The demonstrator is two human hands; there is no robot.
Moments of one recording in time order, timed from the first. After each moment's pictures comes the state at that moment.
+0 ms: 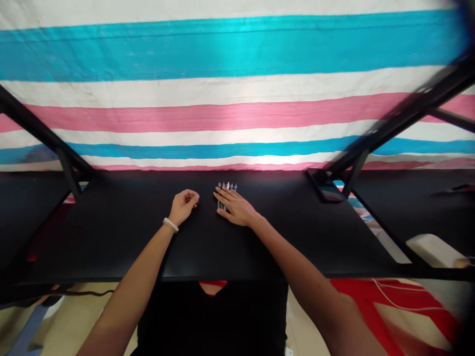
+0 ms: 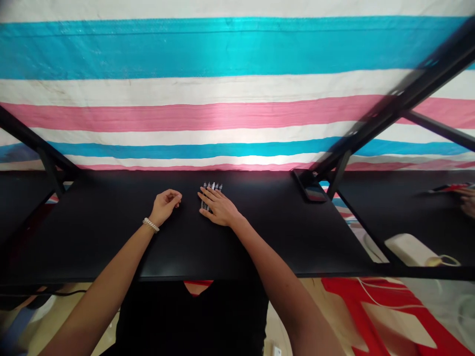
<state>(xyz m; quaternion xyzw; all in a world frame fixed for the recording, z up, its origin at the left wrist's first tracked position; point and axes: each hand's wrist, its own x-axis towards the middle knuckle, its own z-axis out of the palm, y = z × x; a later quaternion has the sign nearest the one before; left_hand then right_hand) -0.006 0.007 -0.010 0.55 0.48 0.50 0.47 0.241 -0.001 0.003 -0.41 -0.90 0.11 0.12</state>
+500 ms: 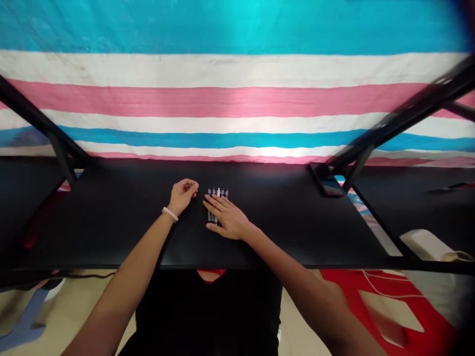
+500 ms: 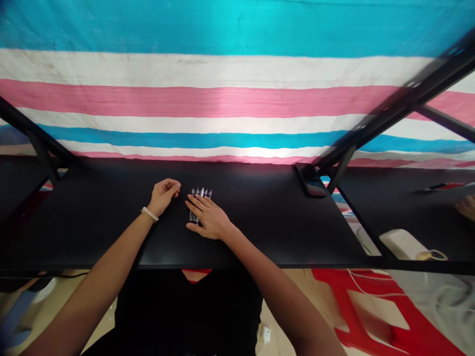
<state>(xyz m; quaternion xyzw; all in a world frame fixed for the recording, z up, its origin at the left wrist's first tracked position) -0.004 0.006 -0.002 0.51 0.48 0.53 0.48 0.206 -0.058 0.006 -0.38 -0.91 0.12 0.10</state>
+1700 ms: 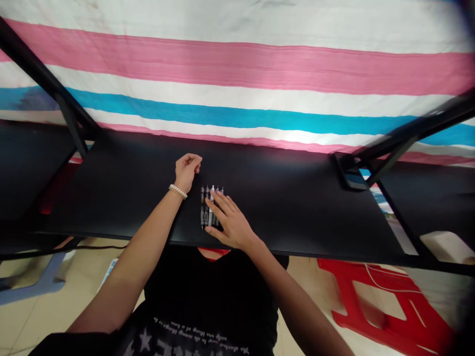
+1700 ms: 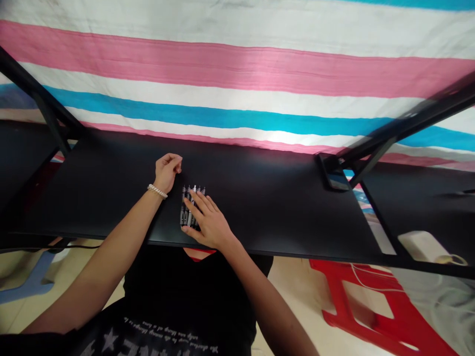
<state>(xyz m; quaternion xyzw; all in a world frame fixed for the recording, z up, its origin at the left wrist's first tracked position) -0.024 0.018 -0.006 0.39 0.43 0.65 0.49 0.163 -0.121 0.003 -0.38 -0.90 0.13 0.17</state>
